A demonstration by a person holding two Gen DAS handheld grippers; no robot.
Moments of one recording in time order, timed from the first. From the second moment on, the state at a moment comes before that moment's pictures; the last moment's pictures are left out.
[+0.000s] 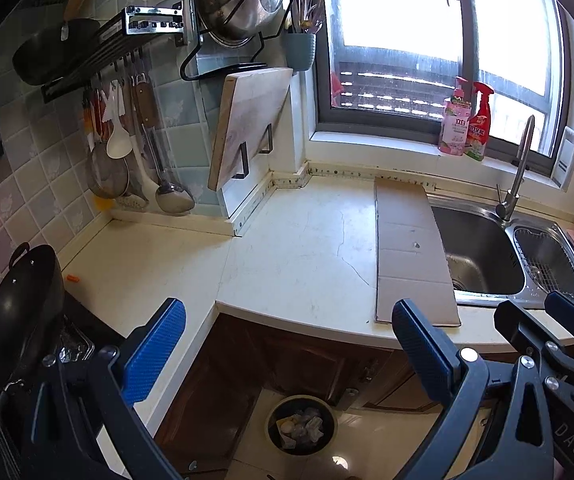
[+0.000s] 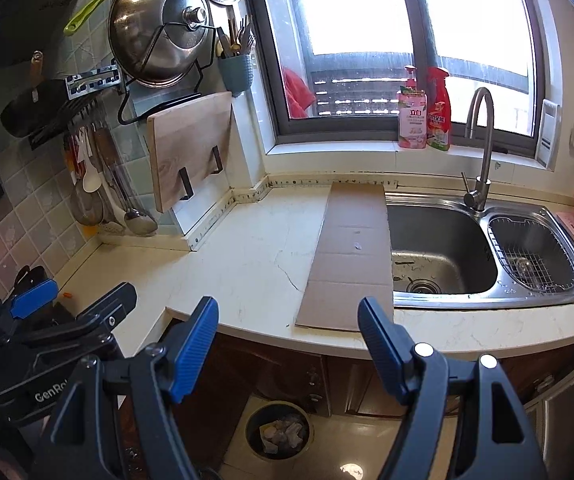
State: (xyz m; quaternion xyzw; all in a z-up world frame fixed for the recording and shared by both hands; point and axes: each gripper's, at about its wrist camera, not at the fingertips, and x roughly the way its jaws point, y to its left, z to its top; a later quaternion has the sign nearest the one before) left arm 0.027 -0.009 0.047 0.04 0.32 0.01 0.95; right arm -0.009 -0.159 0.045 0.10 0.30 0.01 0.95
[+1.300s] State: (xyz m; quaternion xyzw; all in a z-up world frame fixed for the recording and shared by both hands) left arm 0.040 -0.020 0.039 0.05 0.34 0.02 0.94; right arm 0.013 -0.183 0.032 0.09 0.33 0.03 0.94
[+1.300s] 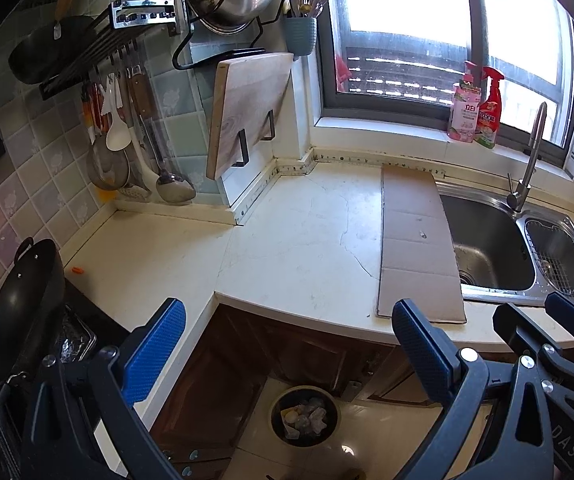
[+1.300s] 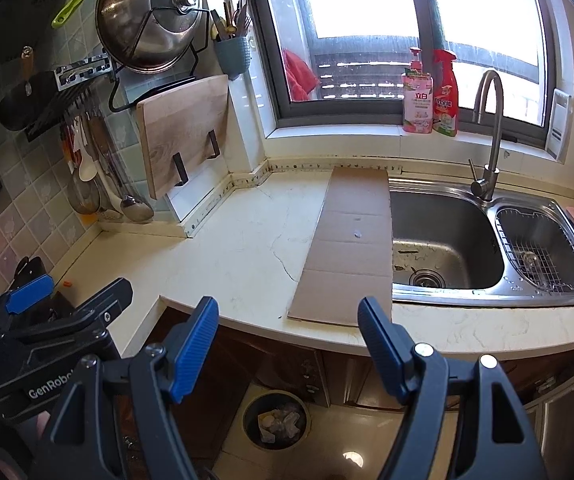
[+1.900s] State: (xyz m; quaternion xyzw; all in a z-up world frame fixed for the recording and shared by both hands) left arm 0.045 -0.039 0.039 0.05 0.35 0.05 0.93; right arm 0.023 -0.202 0.030 0.10 0.33 0.05 0.94
